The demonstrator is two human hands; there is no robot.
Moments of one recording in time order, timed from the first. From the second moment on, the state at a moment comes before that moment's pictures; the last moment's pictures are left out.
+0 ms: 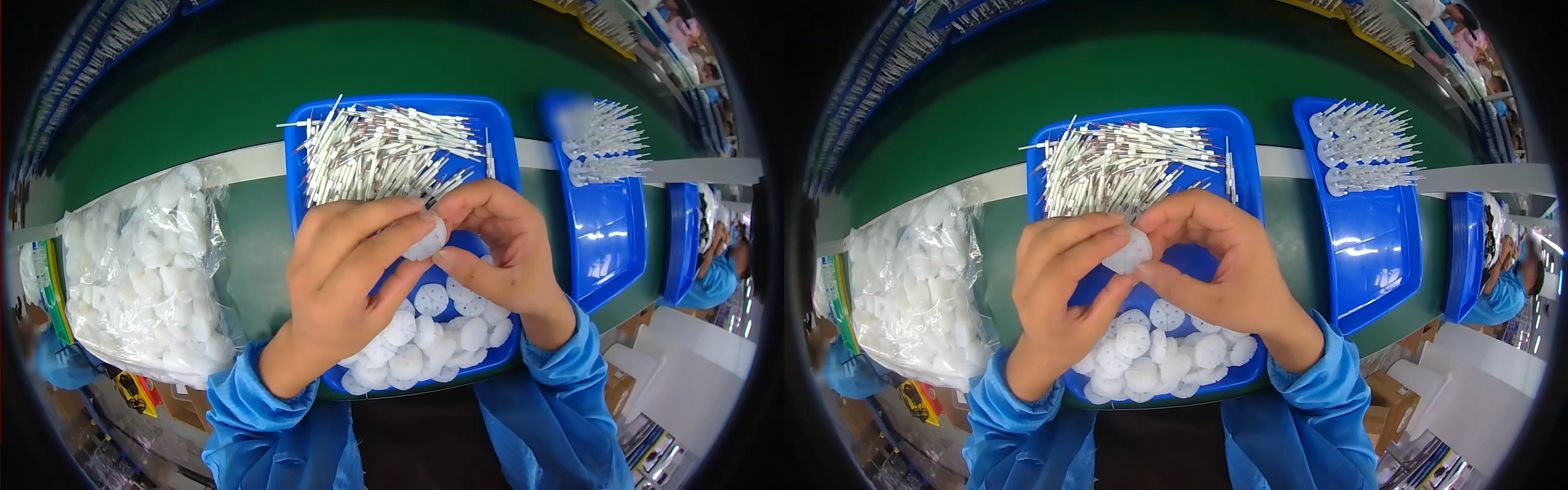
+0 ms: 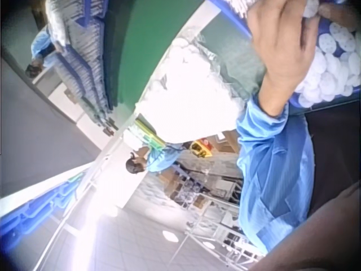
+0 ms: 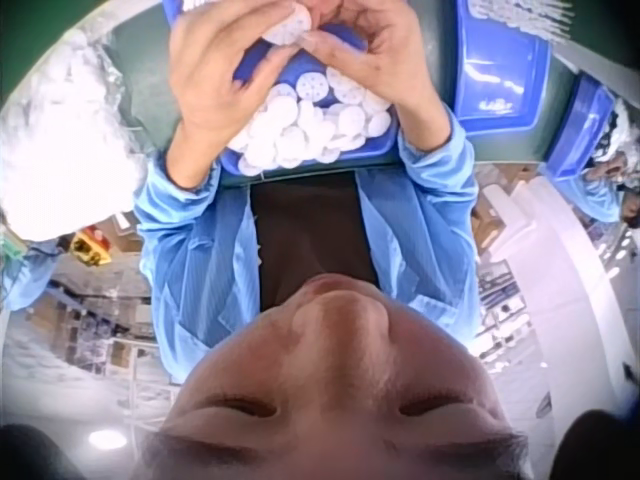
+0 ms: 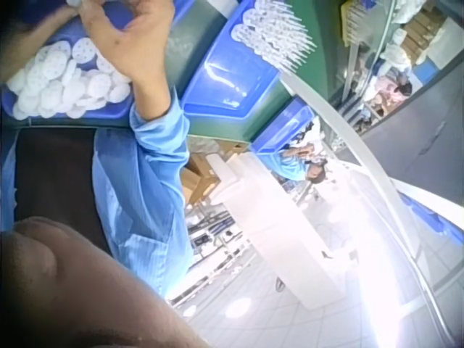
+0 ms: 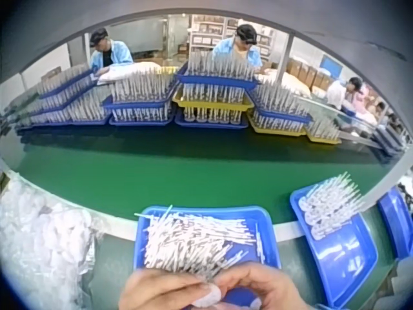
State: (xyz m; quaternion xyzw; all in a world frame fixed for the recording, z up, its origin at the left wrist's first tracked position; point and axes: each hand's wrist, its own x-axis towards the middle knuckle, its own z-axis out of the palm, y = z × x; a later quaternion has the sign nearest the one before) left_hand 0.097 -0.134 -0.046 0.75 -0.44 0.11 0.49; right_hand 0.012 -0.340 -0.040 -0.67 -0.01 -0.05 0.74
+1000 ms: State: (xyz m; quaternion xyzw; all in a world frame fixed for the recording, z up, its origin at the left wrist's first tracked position) left_hand 0.097 -0.129 -0.055 0.64 -0.24 -0.13 0.72; right_hand 0.010 -0.334 -0.030 -0.86 -0.01 -0.17 0.47
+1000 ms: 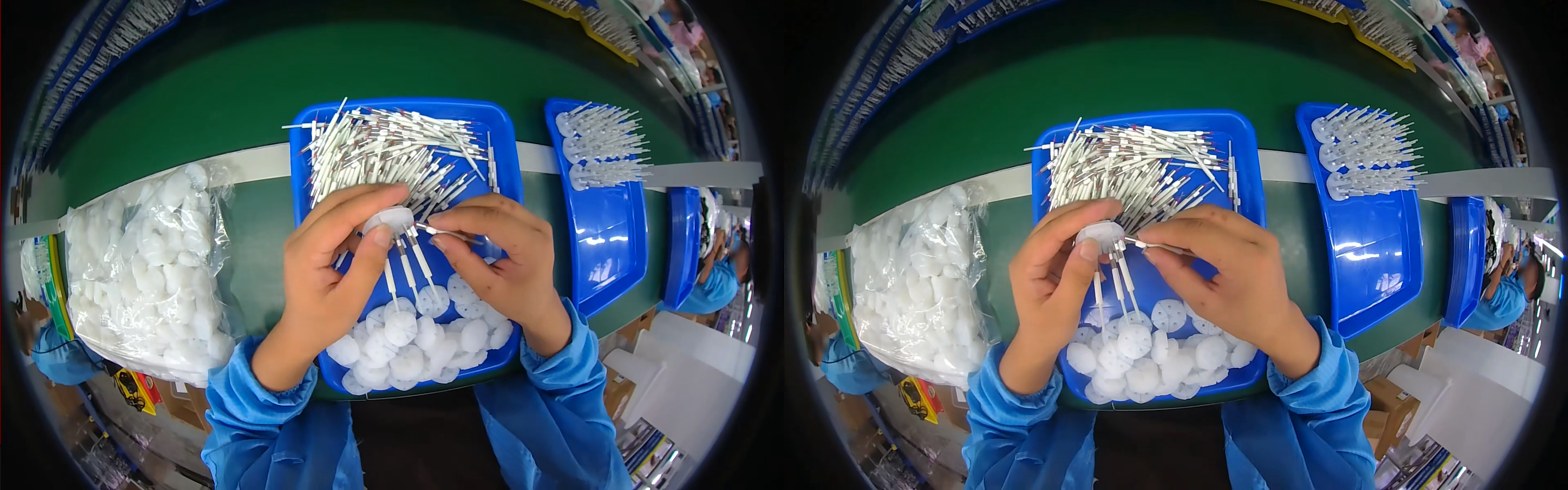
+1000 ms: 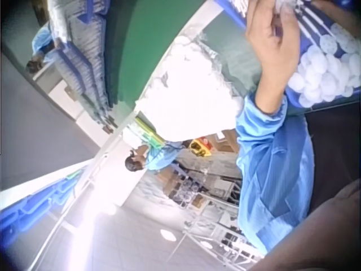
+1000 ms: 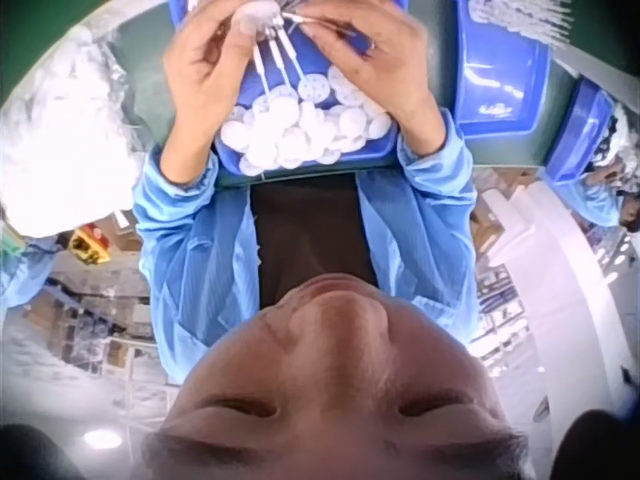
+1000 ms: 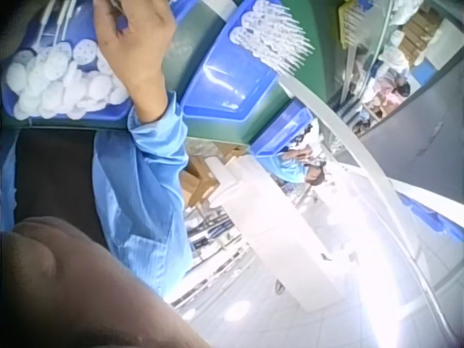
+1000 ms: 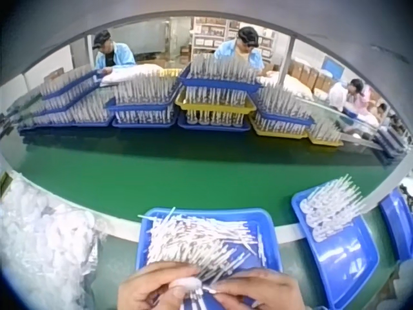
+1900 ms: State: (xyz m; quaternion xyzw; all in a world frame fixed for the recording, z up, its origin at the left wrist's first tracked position) left_hand 0.102 -0.126 -0.050 0.75 -0.29 -0.06 0.59; right_hand 0.007 -0.334 -0.023 -0.86 0.05 -0.10 0.49
